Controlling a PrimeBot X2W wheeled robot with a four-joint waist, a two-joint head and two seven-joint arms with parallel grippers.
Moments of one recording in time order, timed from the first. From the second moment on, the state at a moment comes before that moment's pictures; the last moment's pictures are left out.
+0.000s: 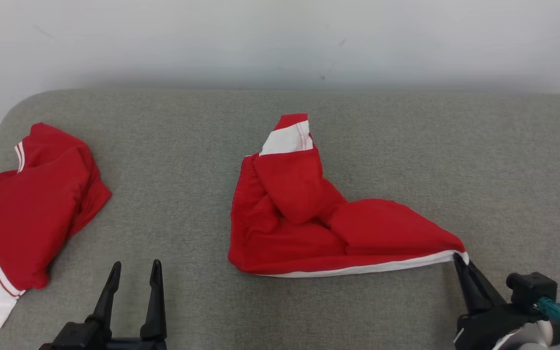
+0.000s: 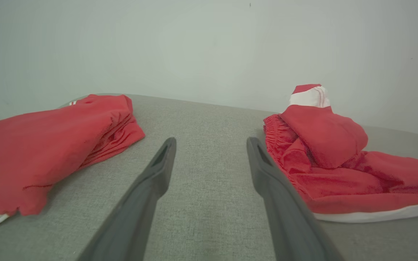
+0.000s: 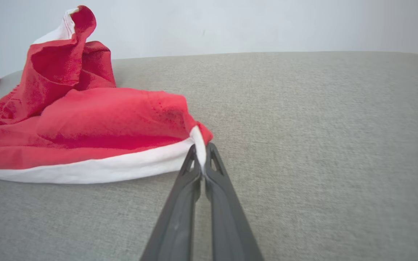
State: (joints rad) left arm -0.02 0.05 -0.01 0.14 -0.21 -0.13 -0.26; right arm -0.23 -0.30 0.28 0.56 0.44 0.13 -0.26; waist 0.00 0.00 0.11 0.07
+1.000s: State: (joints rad) left arm -0.02 0.05 -0.01 0.15 -0.21 -0.13 -0.26; right arm -0.05 -0.19 0.03 0.20 0.30 0.13 -0.26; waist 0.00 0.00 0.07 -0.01
